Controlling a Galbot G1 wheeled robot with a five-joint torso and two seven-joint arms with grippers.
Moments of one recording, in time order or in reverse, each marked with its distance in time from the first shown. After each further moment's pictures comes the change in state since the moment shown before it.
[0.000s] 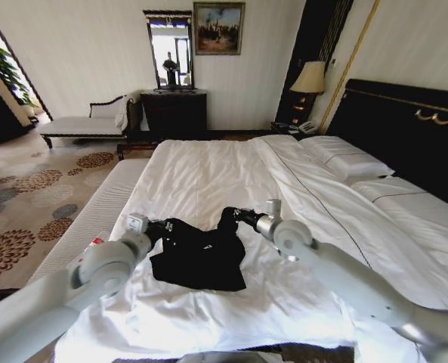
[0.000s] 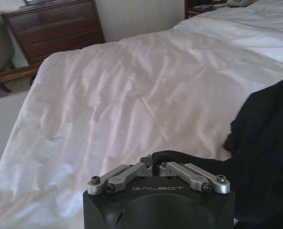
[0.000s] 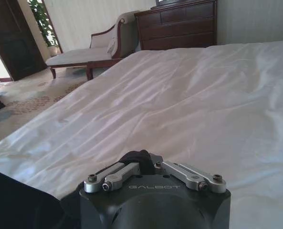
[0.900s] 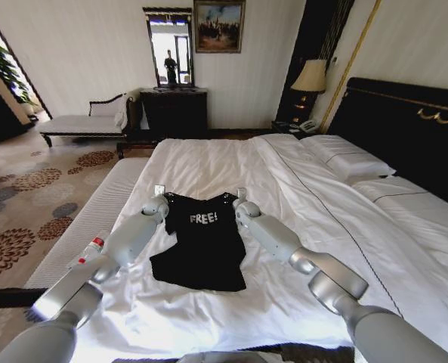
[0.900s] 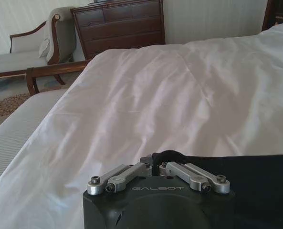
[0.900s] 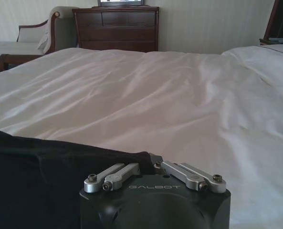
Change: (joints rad) left arm -0.580 -0.629 0.077 1.269 0.356 -0.228 0.332; right arm 0.363 0.509 -0.013 -1.081 -0.331 0.223 -0.181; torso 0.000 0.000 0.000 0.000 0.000
